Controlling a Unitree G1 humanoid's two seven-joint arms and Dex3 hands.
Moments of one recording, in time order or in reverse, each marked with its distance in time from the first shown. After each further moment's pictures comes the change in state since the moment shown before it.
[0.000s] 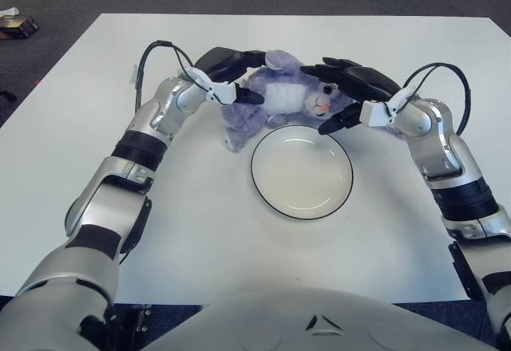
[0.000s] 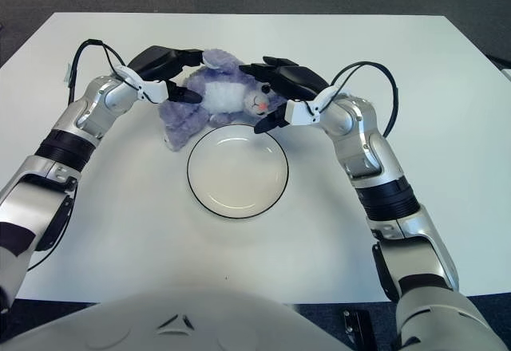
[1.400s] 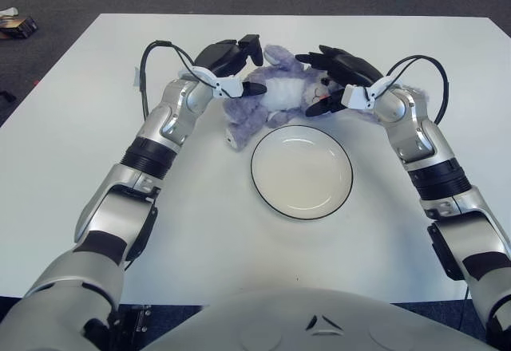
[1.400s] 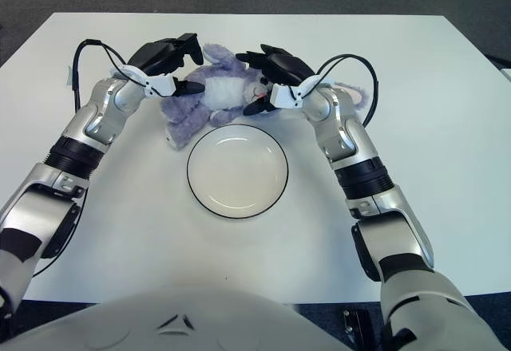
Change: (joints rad) left arm 0.101 -0.063 0.008 -0.287 0.044 0.365 0.031; right arm -0.157 0.118 0.035 0.274 -0.100 0.067 -0.201
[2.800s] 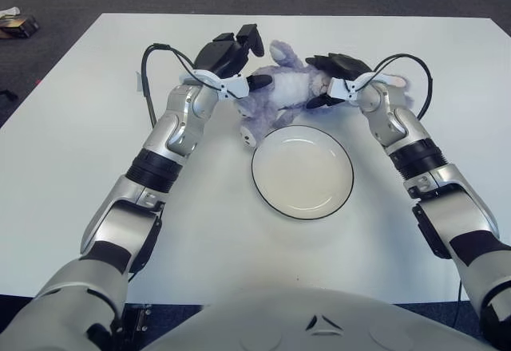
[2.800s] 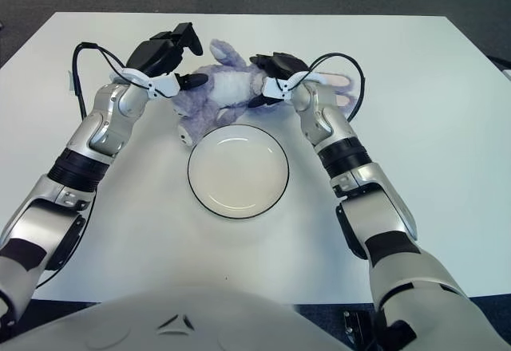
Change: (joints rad) left arm 0.023 -0.010 -0.001 -0.103 0.017 0.073 0.004; right arm -0.127 0.031 0.093 0.286 -0.053 0.067 -0.020
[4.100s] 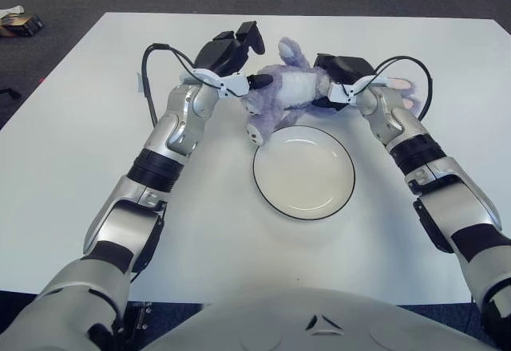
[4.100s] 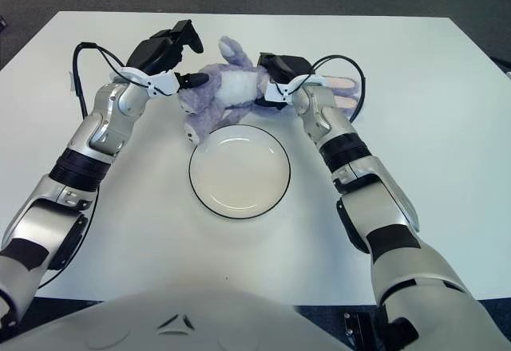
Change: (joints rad) left arm 0.000 -0.012 0.017 0.008 -0.032 -0.008 0.002; right arm 0.006 -0.019 0.021 0.094 -0.022 -0.114 -0.196
